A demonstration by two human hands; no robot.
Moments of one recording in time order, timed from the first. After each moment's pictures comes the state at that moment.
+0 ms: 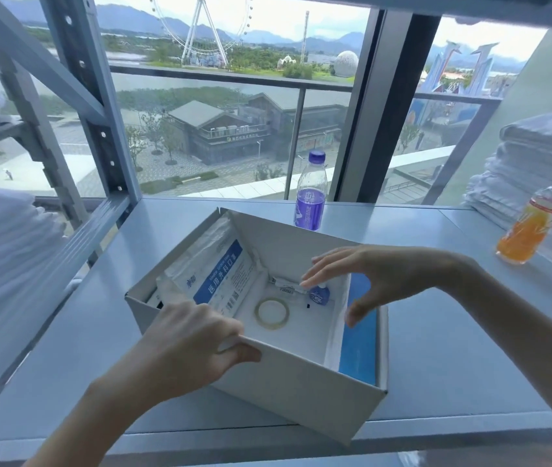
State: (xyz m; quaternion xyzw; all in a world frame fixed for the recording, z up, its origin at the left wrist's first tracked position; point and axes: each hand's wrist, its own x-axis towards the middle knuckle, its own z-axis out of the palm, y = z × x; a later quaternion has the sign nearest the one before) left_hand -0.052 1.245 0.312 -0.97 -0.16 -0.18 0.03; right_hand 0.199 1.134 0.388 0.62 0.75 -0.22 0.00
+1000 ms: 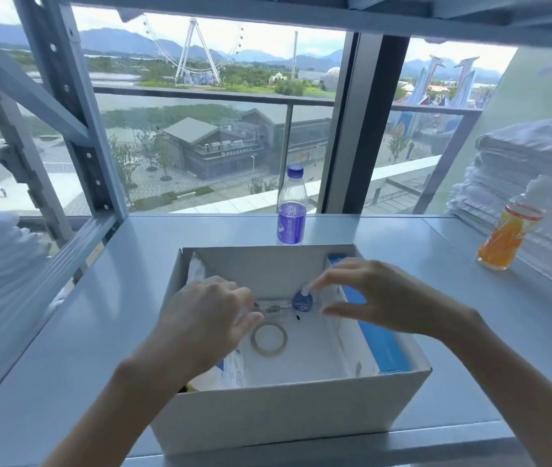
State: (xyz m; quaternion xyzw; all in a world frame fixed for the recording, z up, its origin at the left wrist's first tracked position) left_hand -0.004 1.224 0.343 -0.96 -0.23 -0.14 -0.01; right_hand 0.207 1.093 0.369 0.68 0.72 -0.05 -0.13
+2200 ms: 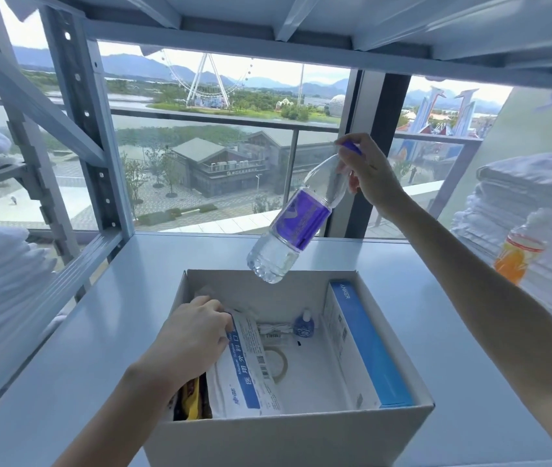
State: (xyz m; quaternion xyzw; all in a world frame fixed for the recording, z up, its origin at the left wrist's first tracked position) left_hand 0.004 1.271 0.306 -0.96 -0.28 -0.07 0.01; right_hand 0.298 1.219 0.451 0.60 0.59 0.01 -0.55
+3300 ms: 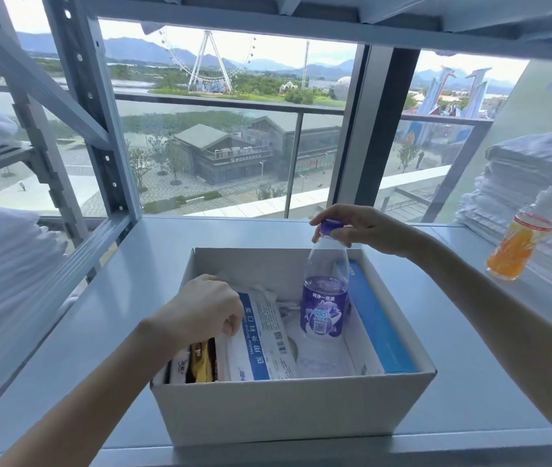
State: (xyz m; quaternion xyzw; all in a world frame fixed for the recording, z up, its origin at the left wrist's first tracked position) left_hand 0.004 1.283 0.312 -0.99 -0.15 0.01 0.07; right_hand 0.266 1.165 0.389 0.58 0.70 -0.24 -0.33
